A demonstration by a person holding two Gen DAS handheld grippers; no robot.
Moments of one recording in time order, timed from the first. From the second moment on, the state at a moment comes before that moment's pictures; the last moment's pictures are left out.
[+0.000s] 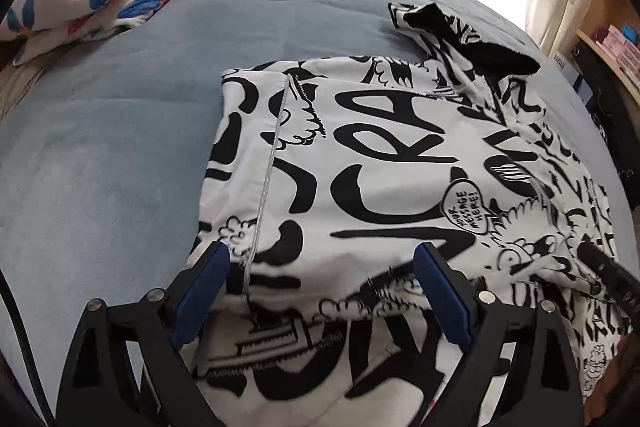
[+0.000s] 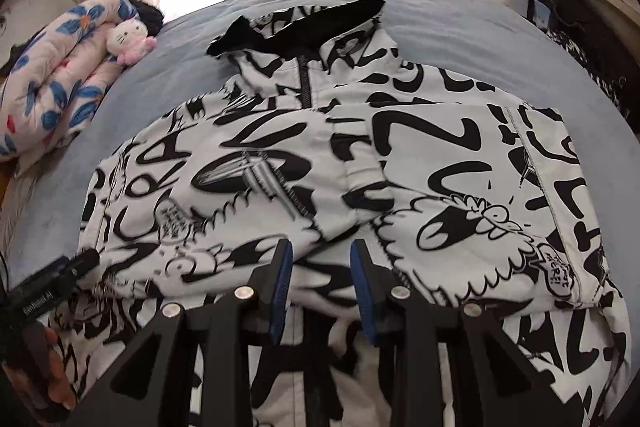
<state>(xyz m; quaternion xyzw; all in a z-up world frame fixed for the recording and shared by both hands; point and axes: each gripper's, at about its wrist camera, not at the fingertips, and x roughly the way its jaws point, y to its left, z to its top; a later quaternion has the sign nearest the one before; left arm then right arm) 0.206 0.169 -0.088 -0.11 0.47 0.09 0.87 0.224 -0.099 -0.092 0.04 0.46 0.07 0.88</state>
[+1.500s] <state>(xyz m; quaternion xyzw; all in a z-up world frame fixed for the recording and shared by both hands) -0.015 0.180 -0.011 -0.07 0.40 0.06 0.91 0.011 -0.194 -0.005 0.01 0.35 0.04 0.93</state>
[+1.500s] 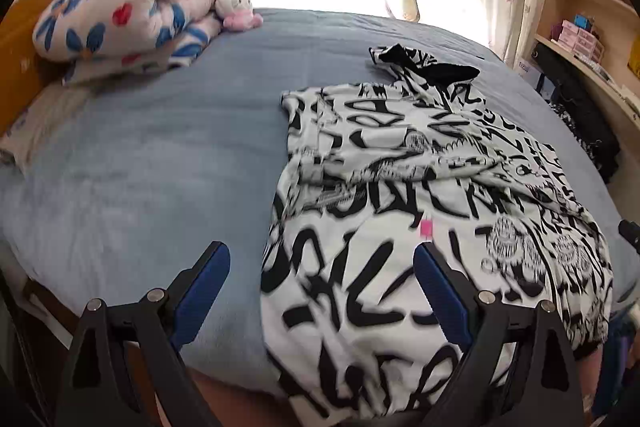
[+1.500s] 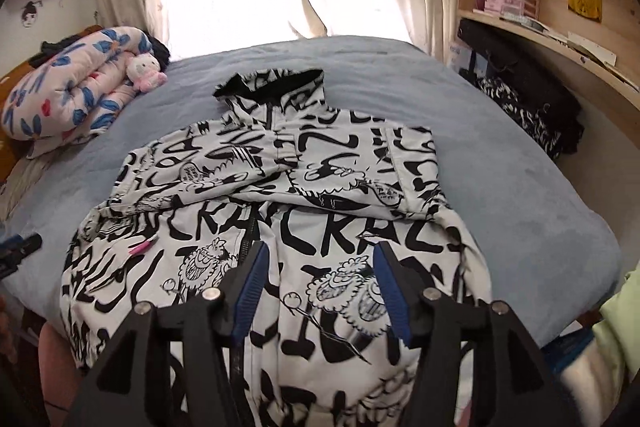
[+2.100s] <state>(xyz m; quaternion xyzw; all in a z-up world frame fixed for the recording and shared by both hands) -0.086 0.166 -0.107 -0.07 0.43 -0.02 0.90 -0.042 -0.315 -0.104 0.05 0.41 0.05 0.91</state>
